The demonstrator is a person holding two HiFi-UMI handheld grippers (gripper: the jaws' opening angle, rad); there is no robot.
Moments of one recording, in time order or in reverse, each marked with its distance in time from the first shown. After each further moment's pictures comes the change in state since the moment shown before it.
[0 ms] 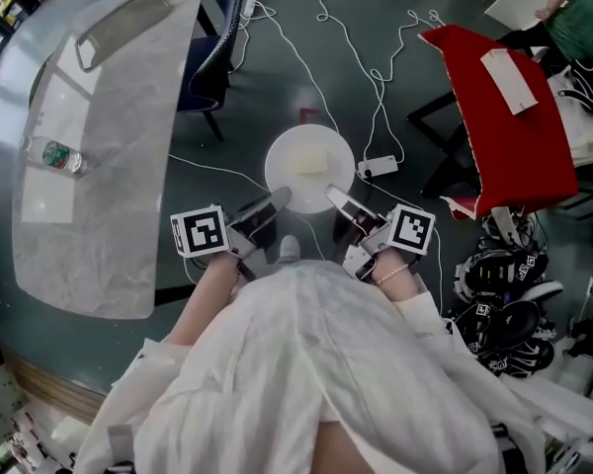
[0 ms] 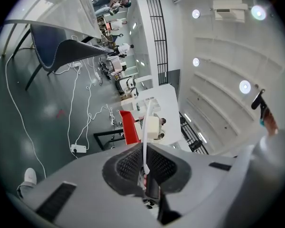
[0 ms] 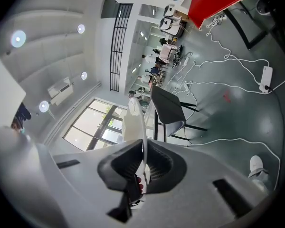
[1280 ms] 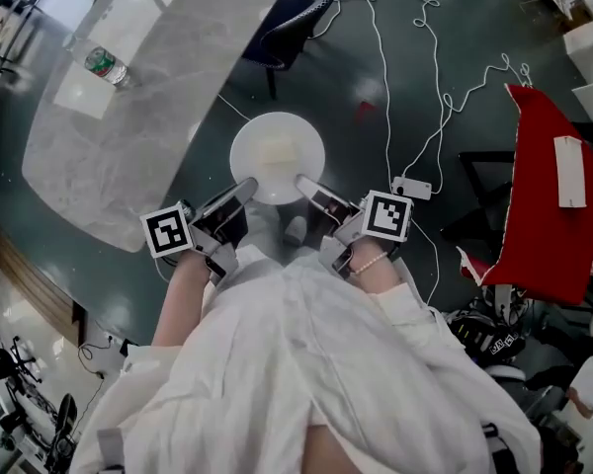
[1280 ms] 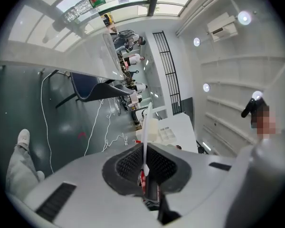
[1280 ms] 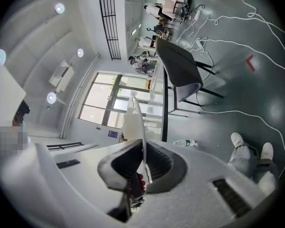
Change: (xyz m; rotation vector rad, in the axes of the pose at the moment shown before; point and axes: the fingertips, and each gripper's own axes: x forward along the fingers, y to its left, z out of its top) left arm -0.101 0.043 0.030 -0.093 -0.406 0.213; right arm 0.111 0.014 -0.056 0.015 0.470 0.173
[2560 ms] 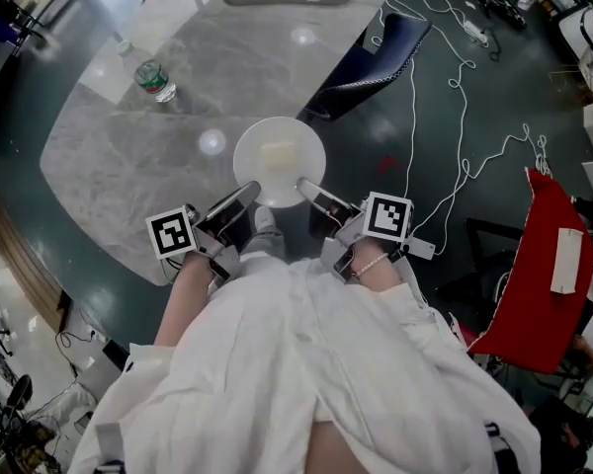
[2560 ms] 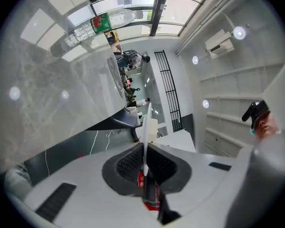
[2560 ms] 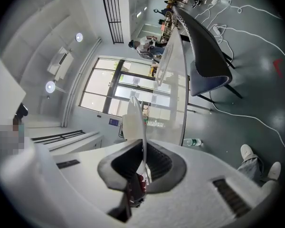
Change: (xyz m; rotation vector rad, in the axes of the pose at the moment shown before) left arm -0.038 0.037 0.155 -0.051 -0.214 -0.023; right arm 0.163 0.031 0.060 -0.051 0.170 0.015
